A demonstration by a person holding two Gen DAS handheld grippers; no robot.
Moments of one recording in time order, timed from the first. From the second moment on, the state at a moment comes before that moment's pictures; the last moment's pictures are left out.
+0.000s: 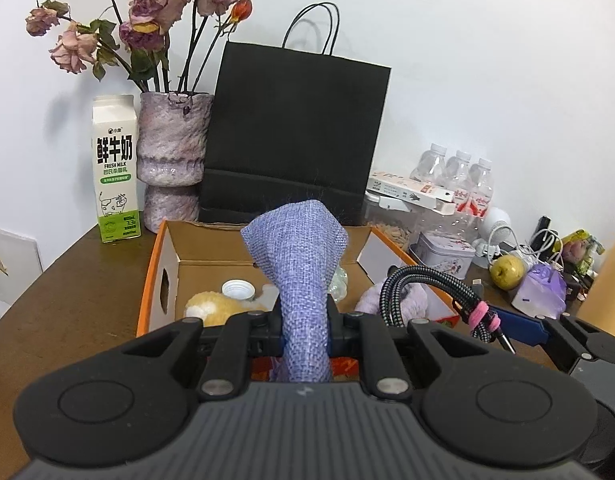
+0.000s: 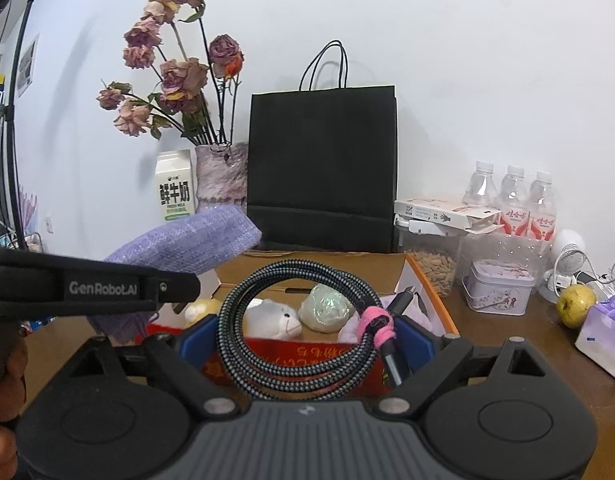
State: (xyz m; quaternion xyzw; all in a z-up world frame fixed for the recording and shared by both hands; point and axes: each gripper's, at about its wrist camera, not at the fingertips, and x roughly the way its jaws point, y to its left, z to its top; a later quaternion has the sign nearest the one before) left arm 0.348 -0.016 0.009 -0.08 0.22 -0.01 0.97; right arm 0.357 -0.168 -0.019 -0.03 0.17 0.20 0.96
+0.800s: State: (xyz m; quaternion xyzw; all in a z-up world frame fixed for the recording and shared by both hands) left arm 0.439 0.008 -0.006 -0.12 0.25 0.04 0.96; right arm 0.456 -0.136 -0.021 -0.03 0.20 0.20 0.96
